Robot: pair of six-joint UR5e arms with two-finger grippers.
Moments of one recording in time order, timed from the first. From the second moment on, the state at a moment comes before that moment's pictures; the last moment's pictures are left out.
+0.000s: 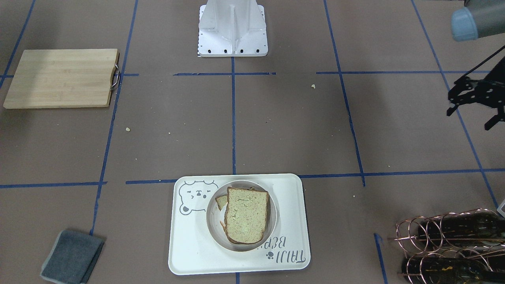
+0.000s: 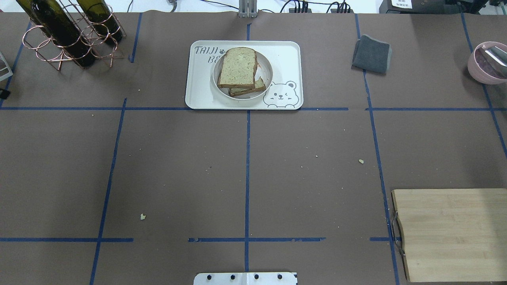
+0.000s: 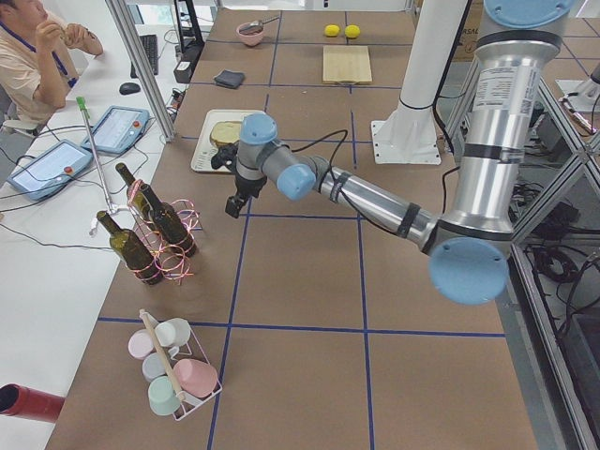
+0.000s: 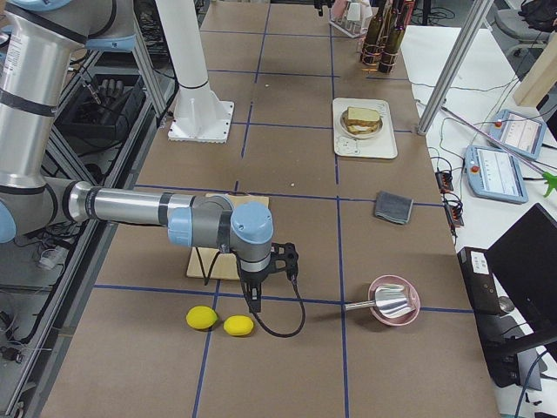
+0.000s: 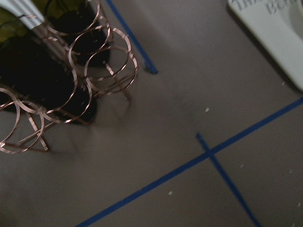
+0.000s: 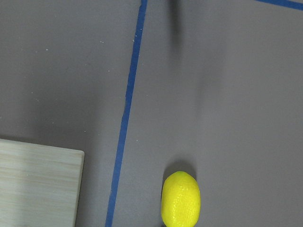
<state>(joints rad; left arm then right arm) -1.32 -1.54 -1.86 -1.86 -2.29 -0.05 1.56 -1.93 1.88 -1.57 2.26 -0.17</state>
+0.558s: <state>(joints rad) -1.50 -1.28 -1.85 -1.83 -2.34 0.02 1.60 -1.94 1.90 -1.57 2.31 -0.17</state>
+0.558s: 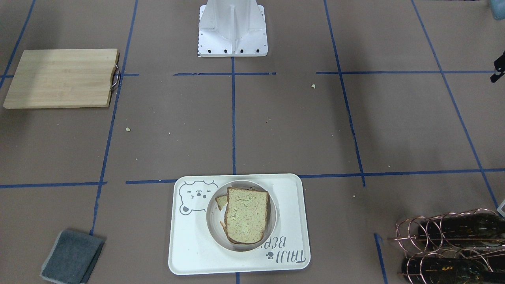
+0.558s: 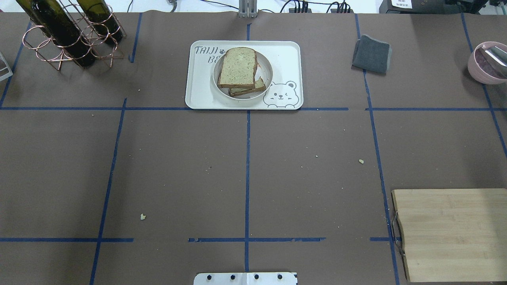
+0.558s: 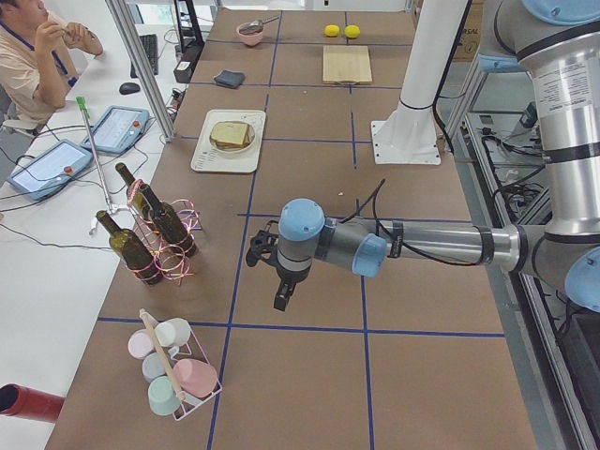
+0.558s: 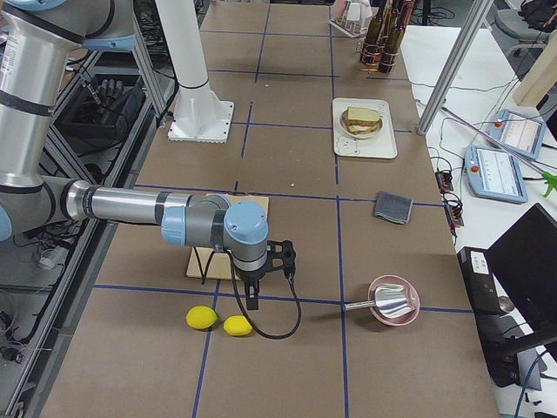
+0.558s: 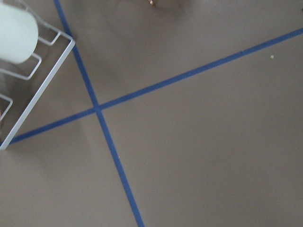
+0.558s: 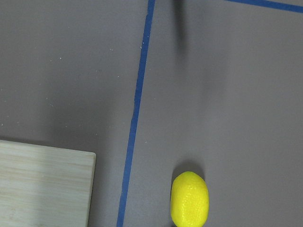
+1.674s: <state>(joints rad) -1.54 -1.33 -1.87 -1.50 -2.26 0.15 1.61 -1.95 1.90 -1.56 2.31 -0.18</state>
